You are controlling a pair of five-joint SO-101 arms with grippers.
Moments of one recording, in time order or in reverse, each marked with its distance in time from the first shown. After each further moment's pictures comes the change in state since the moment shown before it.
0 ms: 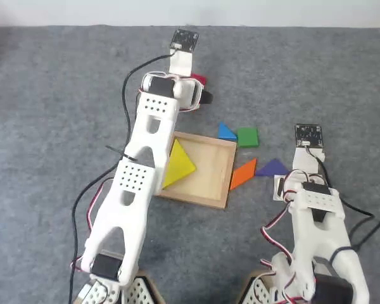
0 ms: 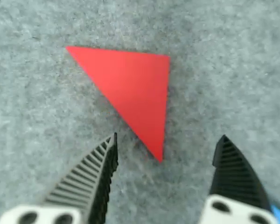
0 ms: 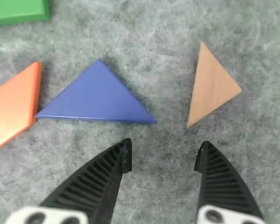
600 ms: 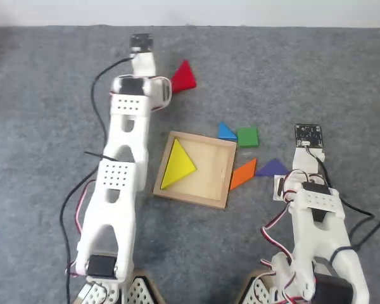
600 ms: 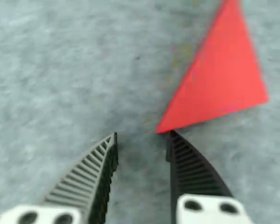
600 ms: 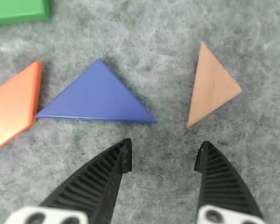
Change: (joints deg) left arm -10.7 2.7 0.4 0.3 7.5; right arm 0.0 0.0 0.0 0.0 0.0
